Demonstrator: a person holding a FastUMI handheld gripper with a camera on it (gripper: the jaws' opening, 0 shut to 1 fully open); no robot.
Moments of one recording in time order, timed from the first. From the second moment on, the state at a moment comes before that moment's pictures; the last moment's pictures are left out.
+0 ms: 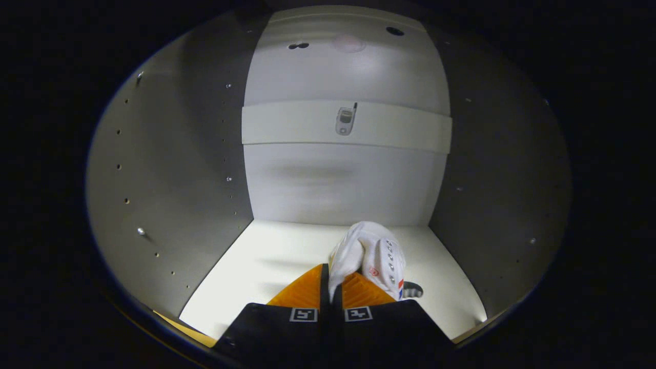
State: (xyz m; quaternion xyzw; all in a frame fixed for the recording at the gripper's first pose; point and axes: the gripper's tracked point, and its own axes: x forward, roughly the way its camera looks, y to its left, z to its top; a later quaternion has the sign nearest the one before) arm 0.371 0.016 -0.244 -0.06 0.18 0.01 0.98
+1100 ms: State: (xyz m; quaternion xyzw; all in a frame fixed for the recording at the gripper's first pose) arm 0.306 0.010 -0.215 -0.03 0.19 -0.01 0.98
